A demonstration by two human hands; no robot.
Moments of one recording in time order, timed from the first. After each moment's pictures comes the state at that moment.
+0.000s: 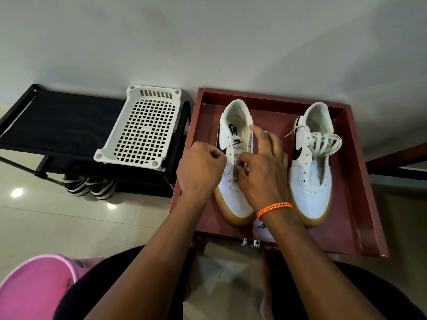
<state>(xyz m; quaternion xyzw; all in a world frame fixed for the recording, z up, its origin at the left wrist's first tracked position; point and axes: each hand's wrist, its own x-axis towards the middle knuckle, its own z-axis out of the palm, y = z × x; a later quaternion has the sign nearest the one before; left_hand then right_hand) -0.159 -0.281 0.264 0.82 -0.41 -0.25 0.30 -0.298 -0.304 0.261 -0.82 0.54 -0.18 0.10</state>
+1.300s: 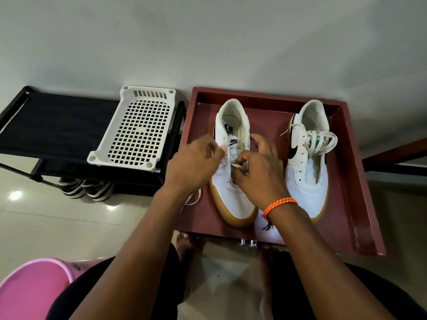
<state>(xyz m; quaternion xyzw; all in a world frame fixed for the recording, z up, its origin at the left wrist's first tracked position) -0.135 -0.283 0.265 0.74 -0.53 -0.32 0.26 -0.307 -0.314 0.260 -0.77 0.57 -0.14 0.23</state>
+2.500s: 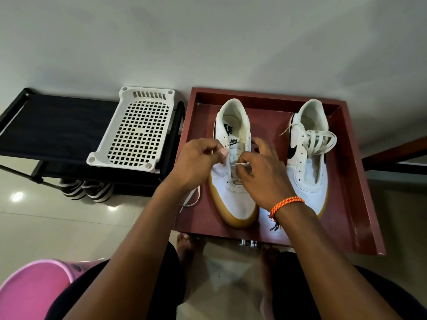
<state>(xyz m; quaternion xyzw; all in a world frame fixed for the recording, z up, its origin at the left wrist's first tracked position) -0.134 -0.286 0.266 0.64 -0.50 -0.44 0.38 -0.318 -0.319 0.259 -0.79 0.55 -0.11 0.23</state>
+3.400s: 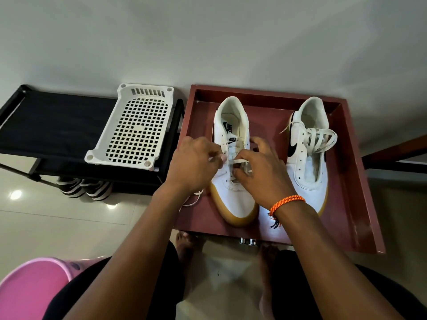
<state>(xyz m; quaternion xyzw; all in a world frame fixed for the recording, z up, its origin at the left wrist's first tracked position) -0.133 -0.284 0.262 0.71 -0.61 -0.26 0.22 -0.321 -0.318 0.256 -0.80 0.54 -0.12 0.25</state>
